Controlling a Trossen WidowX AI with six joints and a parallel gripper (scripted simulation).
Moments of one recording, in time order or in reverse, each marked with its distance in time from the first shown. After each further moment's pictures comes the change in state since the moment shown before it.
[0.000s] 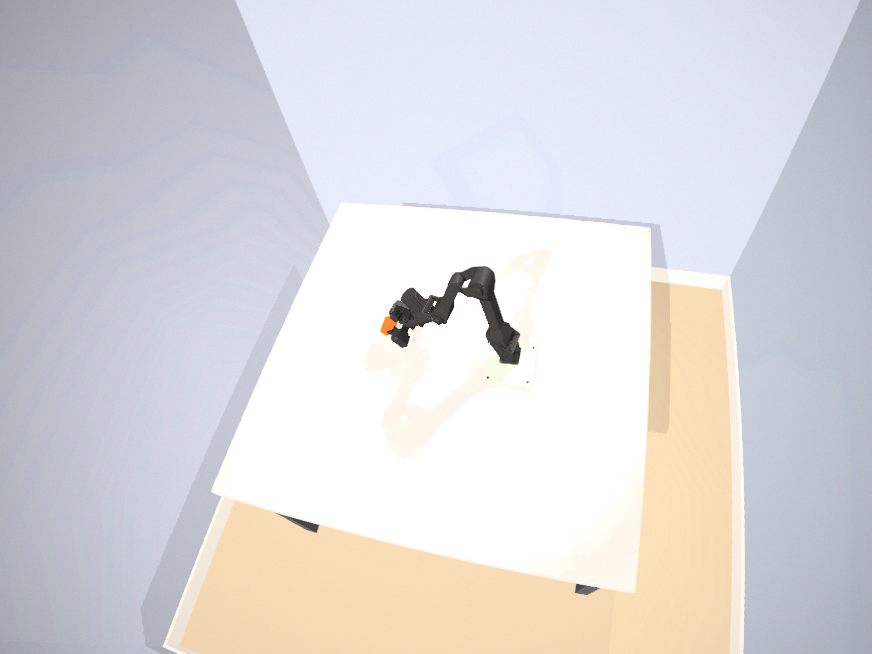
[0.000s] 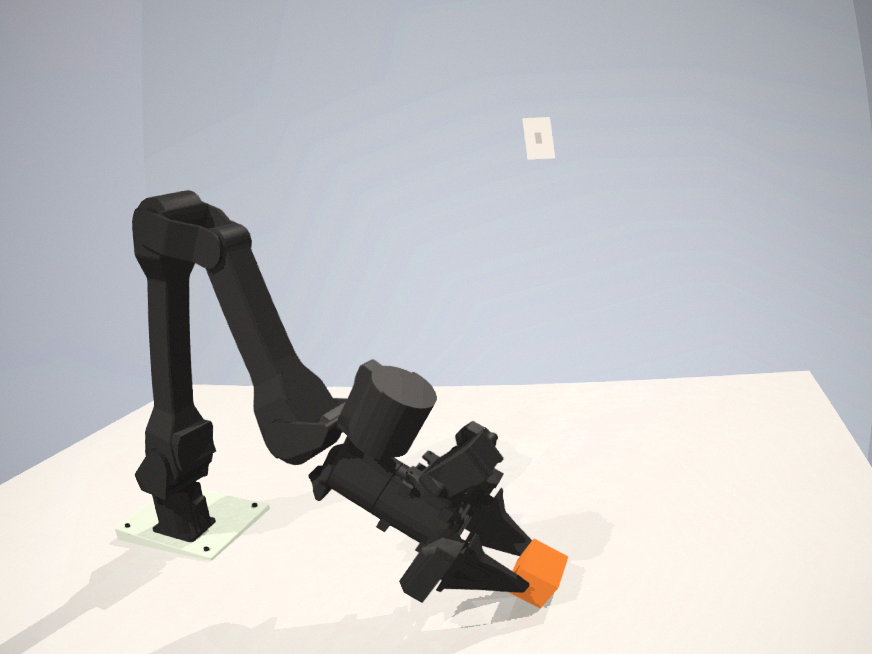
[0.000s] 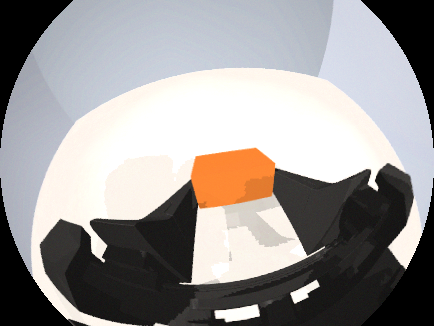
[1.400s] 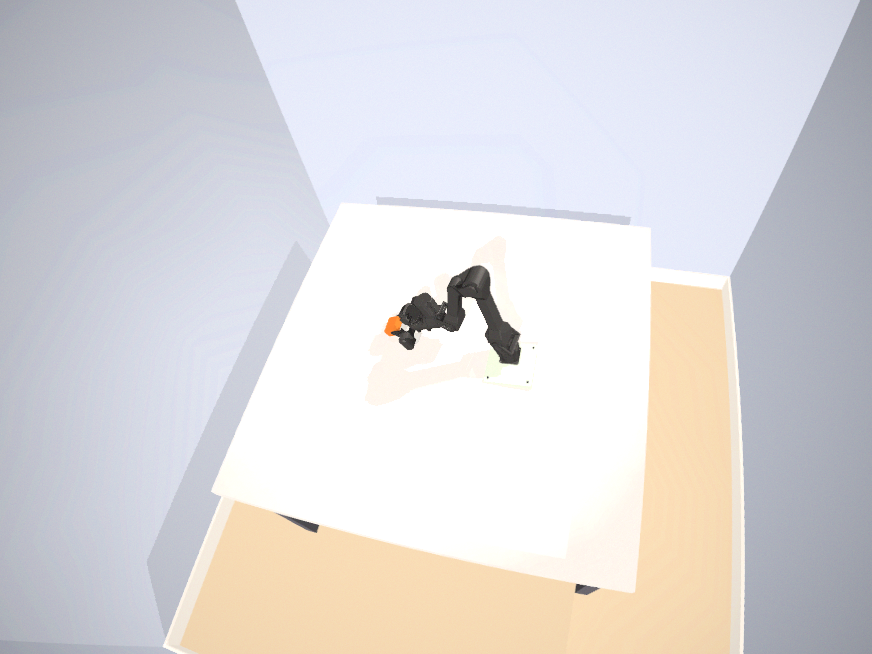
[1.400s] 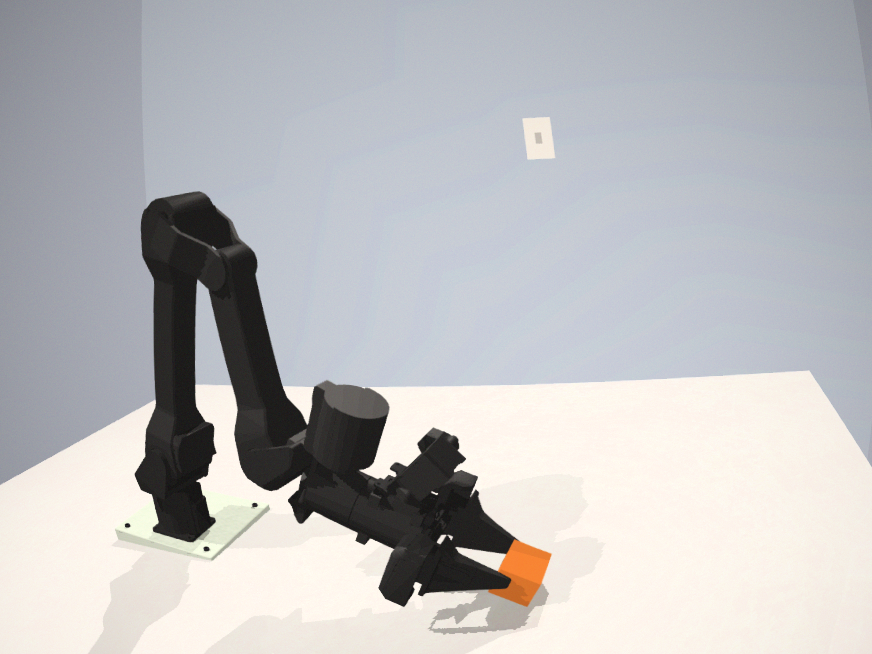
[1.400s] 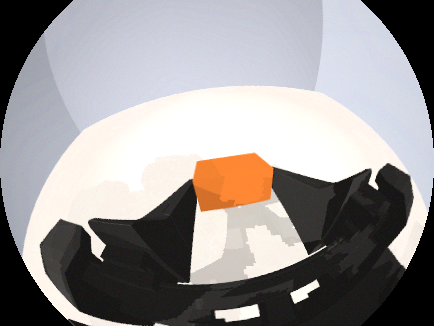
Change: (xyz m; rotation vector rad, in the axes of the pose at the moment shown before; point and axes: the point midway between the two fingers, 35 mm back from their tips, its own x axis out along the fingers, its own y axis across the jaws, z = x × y) arm -0.016 0.001 -0.011 -0.008 -0.166 -0.003
